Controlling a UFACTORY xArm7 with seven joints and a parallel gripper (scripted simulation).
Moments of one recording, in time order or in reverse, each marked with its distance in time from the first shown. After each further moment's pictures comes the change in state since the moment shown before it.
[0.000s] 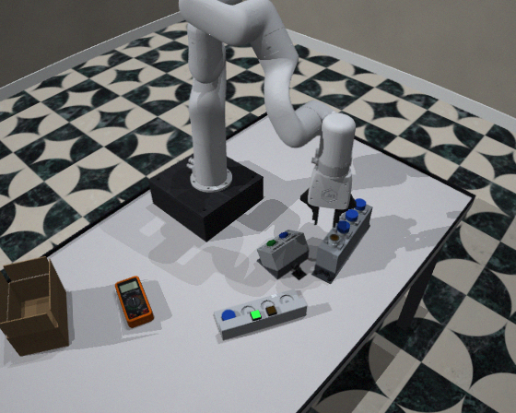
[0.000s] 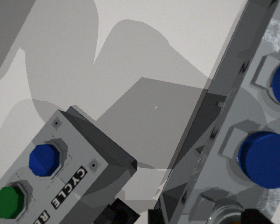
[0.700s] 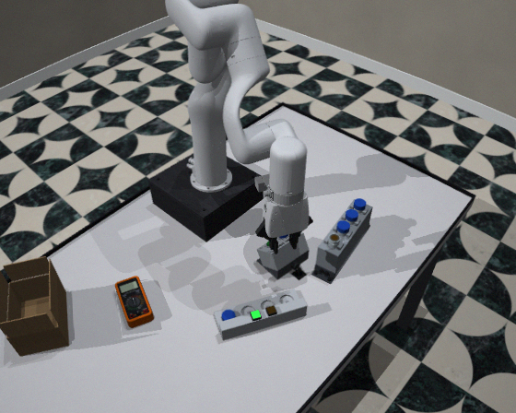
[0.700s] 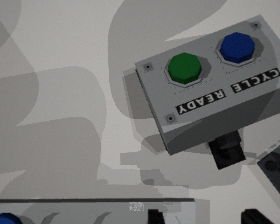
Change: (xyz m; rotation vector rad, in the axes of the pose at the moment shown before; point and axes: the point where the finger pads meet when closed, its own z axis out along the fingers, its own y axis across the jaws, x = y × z) arm -0.103 -0.094 0.006 -0.021 0.037 -0.505
